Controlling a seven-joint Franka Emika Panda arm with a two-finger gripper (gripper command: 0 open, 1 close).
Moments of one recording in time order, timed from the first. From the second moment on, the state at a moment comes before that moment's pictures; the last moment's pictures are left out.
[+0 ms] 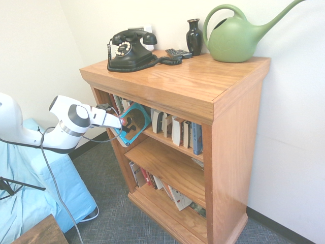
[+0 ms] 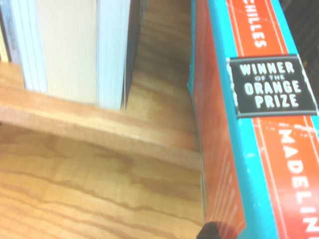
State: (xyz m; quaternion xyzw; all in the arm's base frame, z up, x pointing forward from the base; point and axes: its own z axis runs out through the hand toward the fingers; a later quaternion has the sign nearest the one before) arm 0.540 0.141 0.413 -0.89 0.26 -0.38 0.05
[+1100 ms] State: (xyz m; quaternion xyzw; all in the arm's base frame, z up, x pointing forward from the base) arm 0.600 0.171 0.425 -0.89 0.28 -0.36 0.08
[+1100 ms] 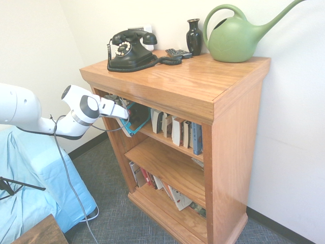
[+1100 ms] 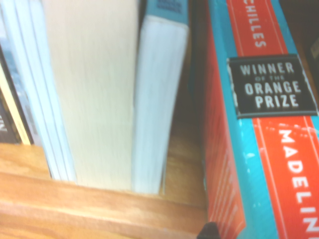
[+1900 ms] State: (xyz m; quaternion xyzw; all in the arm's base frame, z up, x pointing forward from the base) arm 0.606 0.177 0.425 -0.89 0.28 -0.36 0.07
